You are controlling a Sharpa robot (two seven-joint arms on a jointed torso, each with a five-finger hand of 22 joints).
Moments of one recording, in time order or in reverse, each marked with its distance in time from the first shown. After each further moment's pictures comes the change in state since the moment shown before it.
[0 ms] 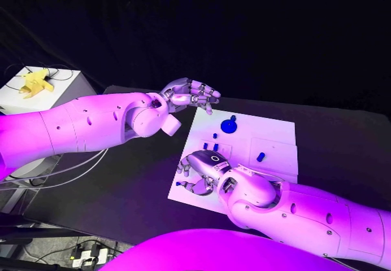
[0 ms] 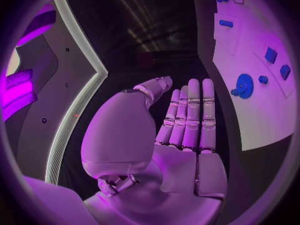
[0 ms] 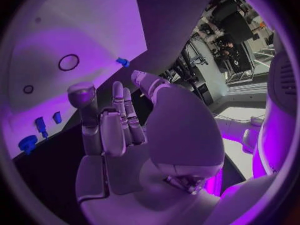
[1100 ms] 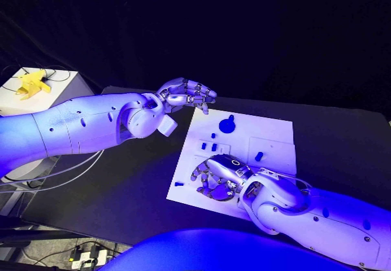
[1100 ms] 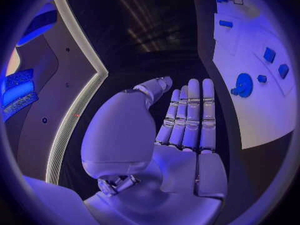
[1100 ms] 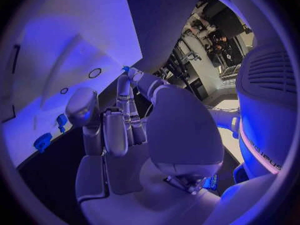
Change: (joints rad) left arm 0.000 -0.018 0.000 0.016 0.000 0.000 0.004; left_hand 0.000 0.000 0.003 0.003 0.000 0.000 0.000 0.000 0.001 0.000 0.000 0.000 0.000 0.000 0.000 0.000 0.000 0.000 0.000 0.000 0.000 0.000; right arm 0.000 -0.185 0.002 0.097 0.077 -0.006 0.157; right_hand 0.013 0.051 0.021 -0.073 -0.119 0.066 -0.034 -0.039 -0.048 0.237 -0.059 0.165 0.082 0.002 -0.038 -0.010 0.038 0.000 0.050 -0.044 0.226 0.000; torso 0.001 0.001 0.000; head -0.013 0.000
